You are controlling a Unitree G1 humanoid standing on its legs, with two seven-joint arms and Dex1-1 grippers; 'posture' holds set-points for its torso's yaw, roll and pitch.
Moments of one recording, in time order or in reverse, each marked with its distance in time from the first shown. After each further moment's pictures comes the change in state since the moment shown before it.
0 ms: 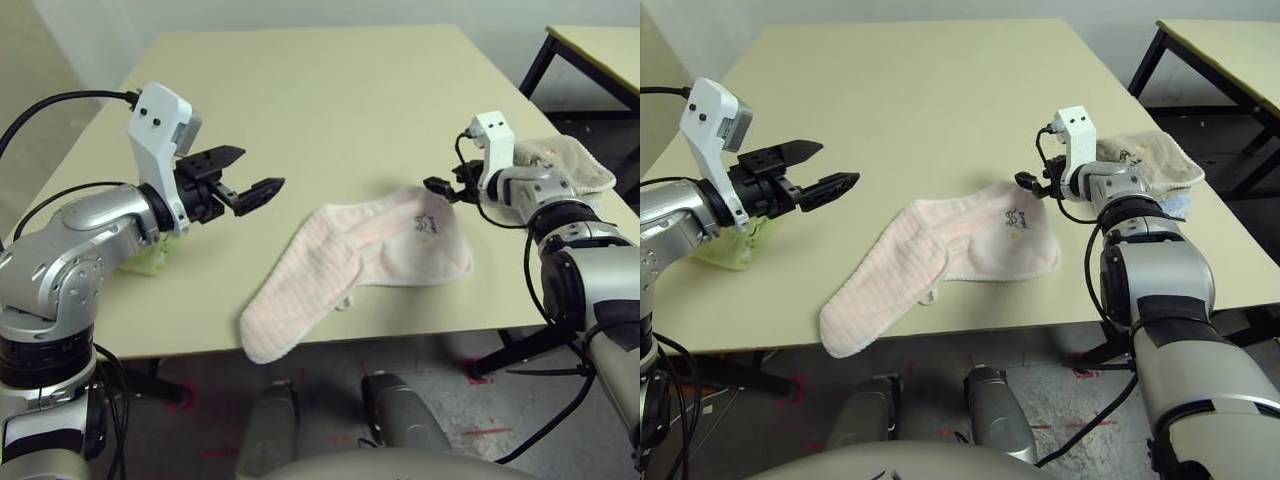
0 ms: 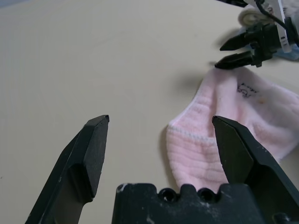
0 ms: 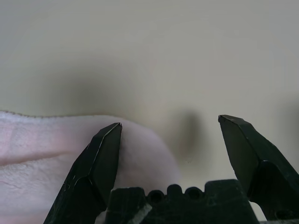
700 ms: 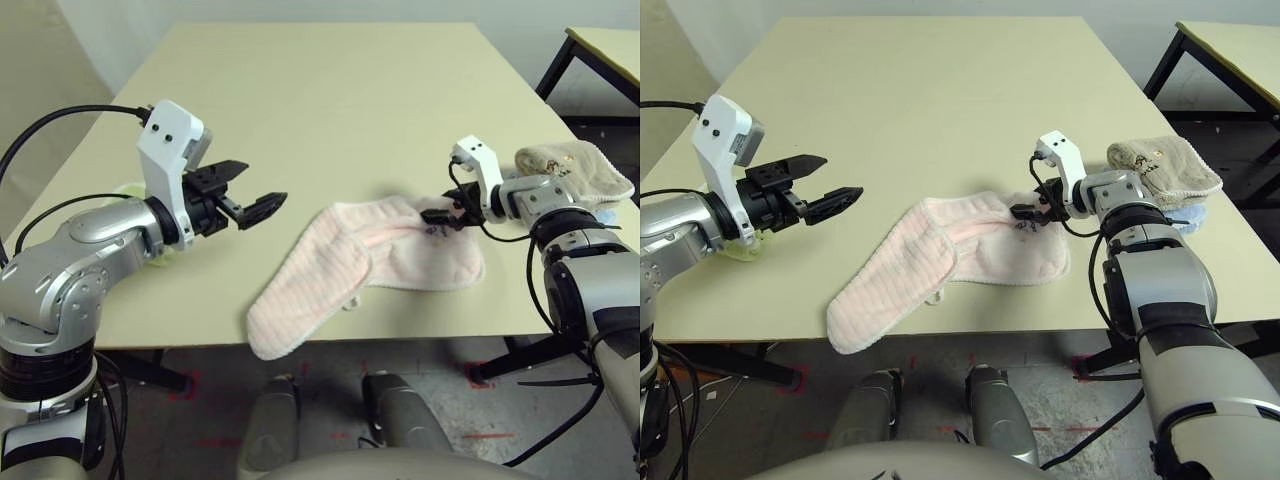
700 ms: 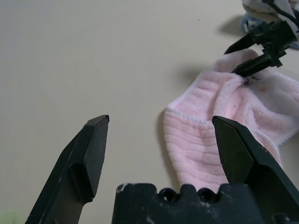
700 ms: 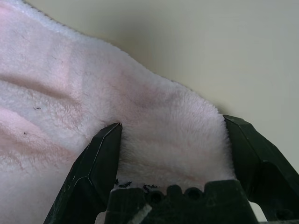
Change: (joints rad) left arm 0.030 -0.013 -0.041 -0.015 0.013 -0.006 -0.002; right arm 0.024 -0.057 0.103 -0.031 -0.077 0.024 0.338
